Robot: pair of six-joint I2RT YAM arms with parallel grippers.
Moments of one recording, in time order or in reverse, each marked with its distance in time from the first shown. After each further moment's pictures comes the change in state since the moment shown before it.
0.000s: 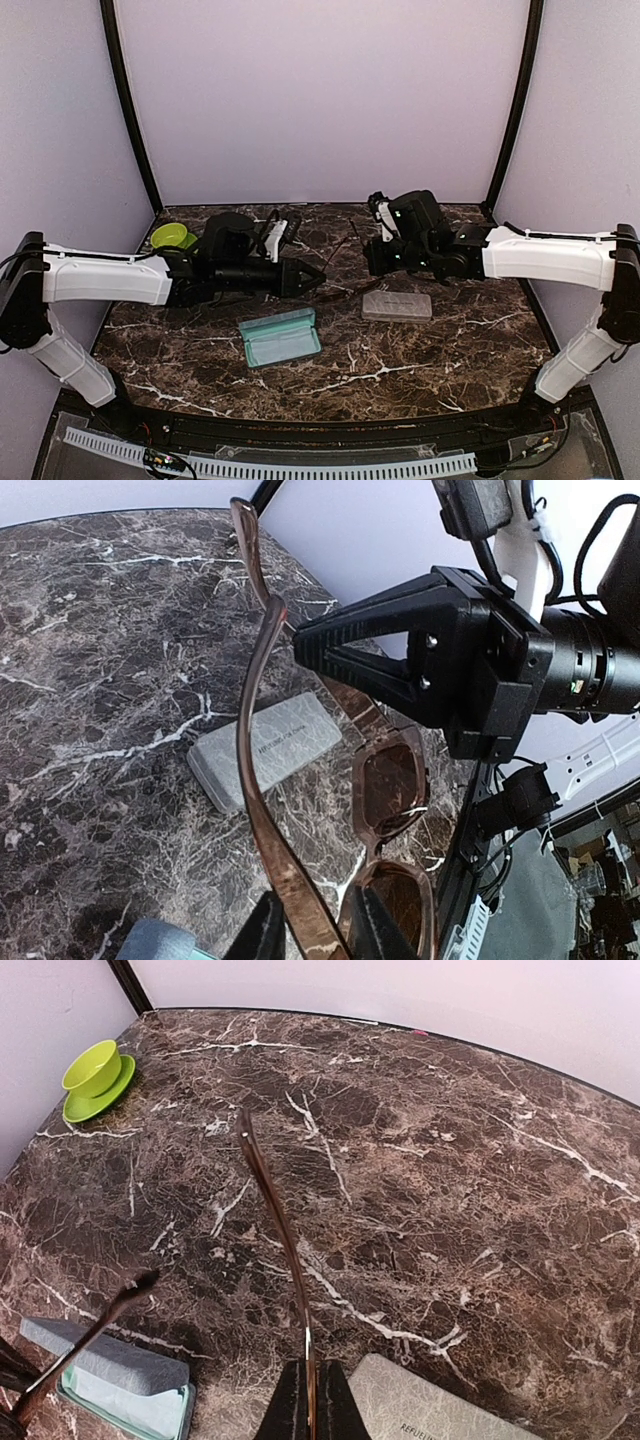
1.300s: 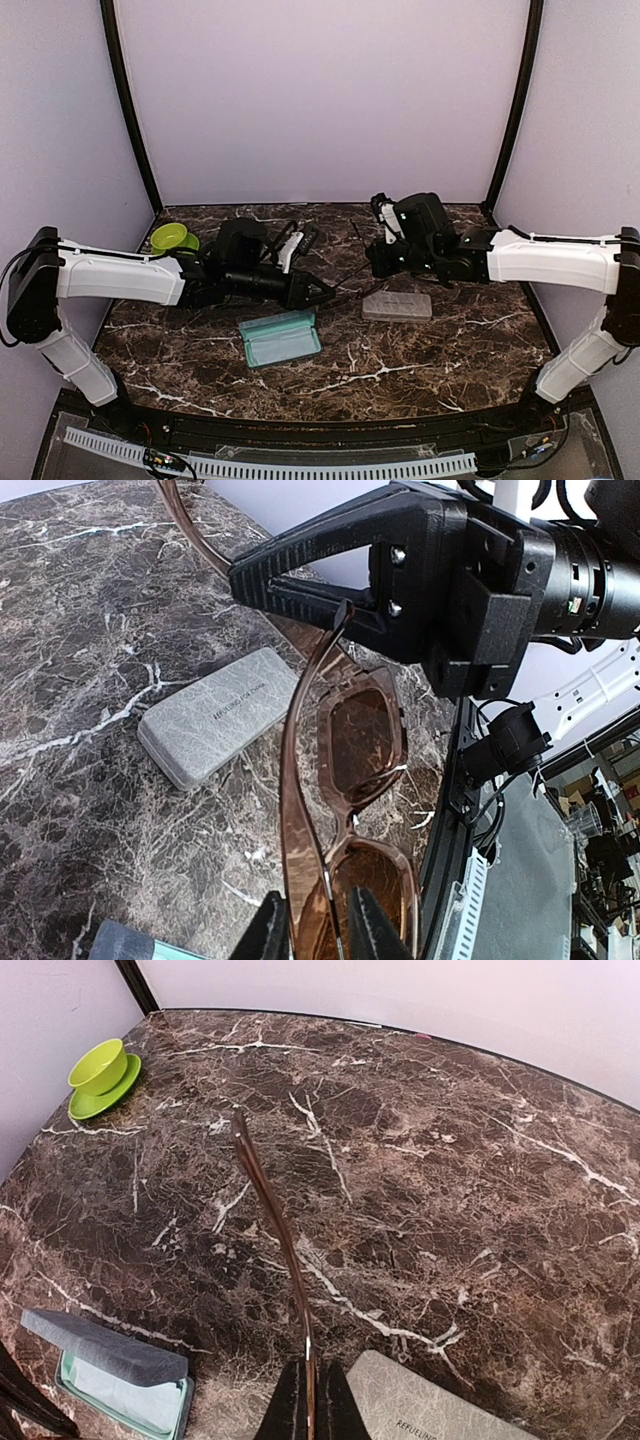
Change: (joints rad) left arm -0.019 0.073 0.030 -0.012 0.127 0.090; right arm -0.009 -0.031 -0.039 0.028 -0.006 -0.020
